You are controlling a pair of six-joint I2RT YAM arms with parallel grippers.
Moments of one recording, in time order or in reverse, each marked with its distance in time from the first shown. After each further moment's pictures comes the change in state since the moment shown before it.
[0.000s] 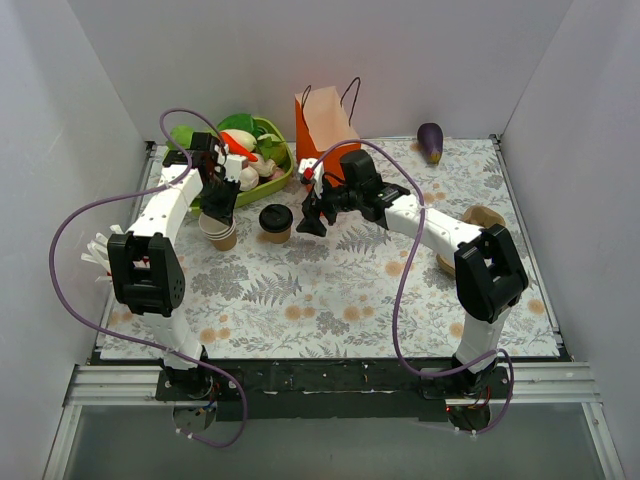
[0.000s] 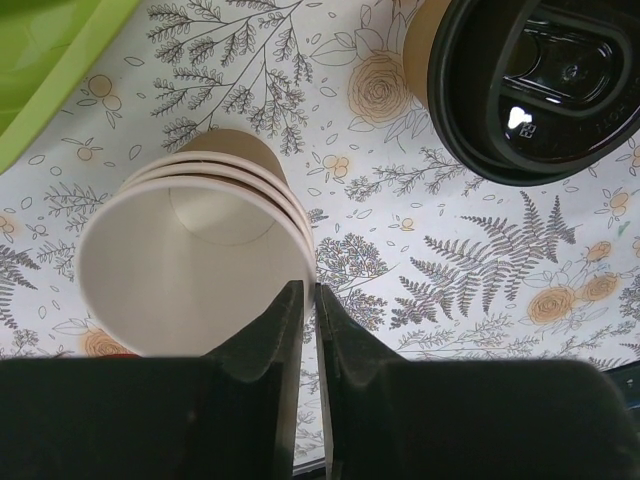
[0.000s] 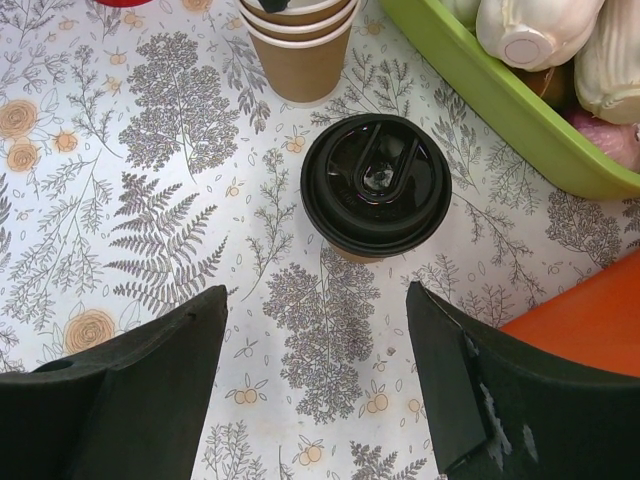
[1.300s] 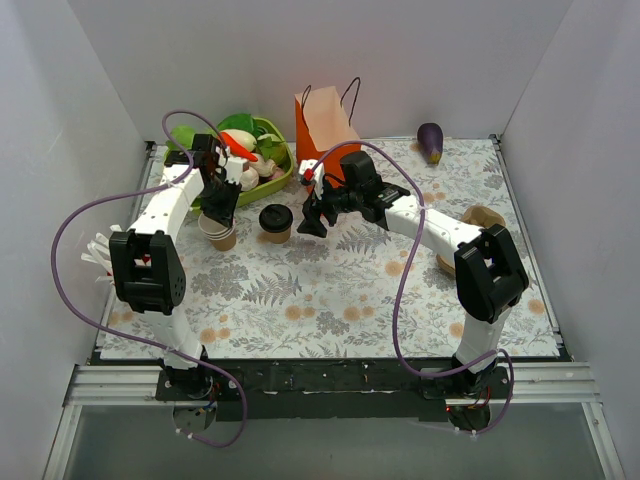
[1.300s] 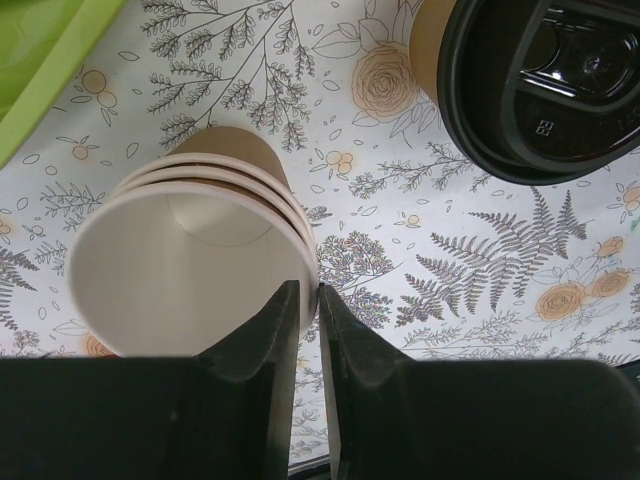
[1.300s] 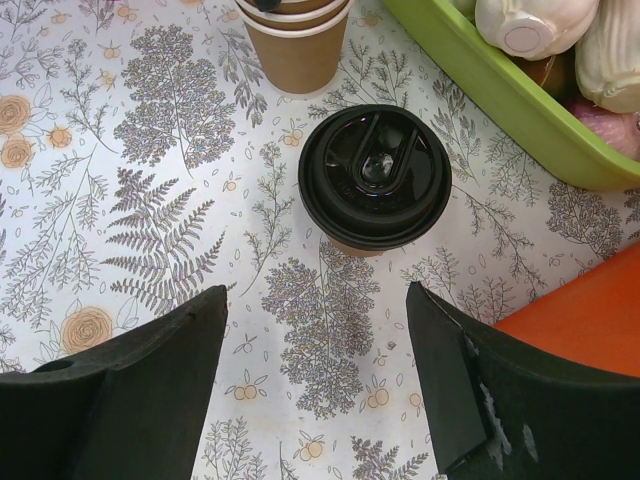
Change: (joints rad) left arm 0.000 0.016 -0.003 -0.006 -0.005 0.014; right arm 0.000 -0.003 -0.013 0.001 0.014 0.000
